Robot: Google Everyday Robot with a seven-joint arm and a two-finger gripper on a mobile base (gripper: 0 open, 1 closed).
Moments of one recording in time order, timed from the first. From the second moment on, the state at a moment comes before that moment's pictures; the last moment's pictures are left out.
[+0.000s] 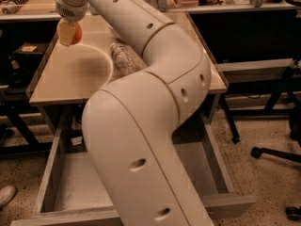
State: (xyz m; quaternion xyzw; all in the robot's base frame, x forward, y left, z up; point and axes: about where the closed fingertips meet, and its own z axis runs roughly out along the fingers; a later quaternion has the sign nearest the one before) arm 0.786 0.246 0.924 -0.66 0.69 0.01 0.31
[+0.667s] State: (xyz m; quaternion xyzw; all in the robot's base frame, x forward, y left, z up) arm 0.739 0.248 1.019 -0.62 0.65 0.02 0.43
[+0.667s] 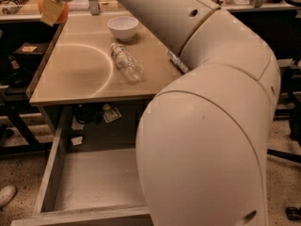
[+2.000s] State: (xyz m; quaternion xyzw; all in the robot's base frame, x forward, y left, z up) arm 0.651 0.178 0.983 -0.55 0.73 0.01 0.40
